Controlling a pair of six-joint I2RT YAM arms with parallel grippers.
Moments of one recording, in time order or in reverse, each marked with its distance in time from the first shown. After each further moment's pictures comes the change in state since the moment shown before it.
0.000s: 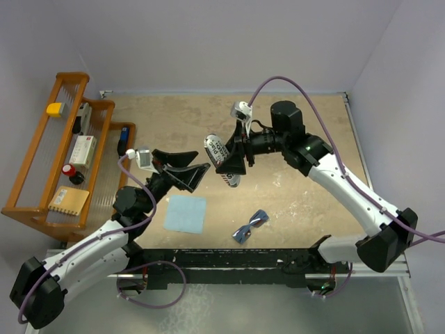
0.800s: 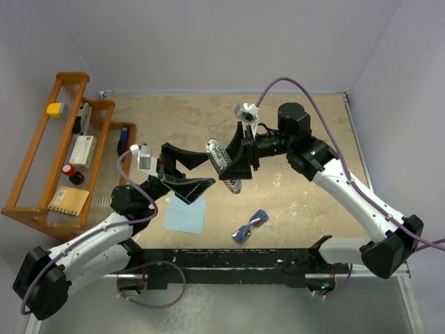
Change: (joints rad) left arm 0.000 0.079 0.069 0.264 0.355 -0.053; right arm 0.000 -0.066 -0.042 0.104 -0.142 0.124
